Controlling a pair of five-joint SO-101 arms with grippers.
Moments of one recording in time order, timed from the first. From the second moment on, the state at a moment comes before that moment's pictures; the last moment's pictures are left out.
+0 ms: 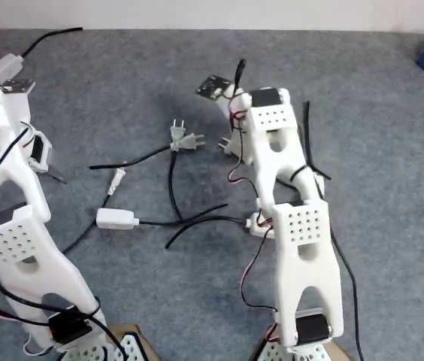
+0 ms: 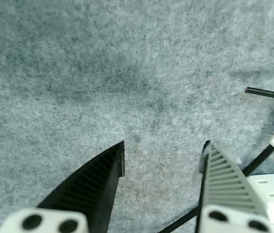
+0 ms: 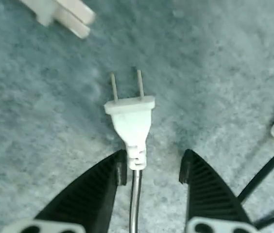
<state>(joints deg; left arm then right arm) -33.1 39.2 -34.8 95.8 -22.6 -16.9 54.8 -53.8 85.3 41.0</state>
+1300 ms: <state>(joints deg) -29.8 30.8 -36.1 99.6 -20.8 -20.1 39.6 -58.9 100.0 22.3</state>
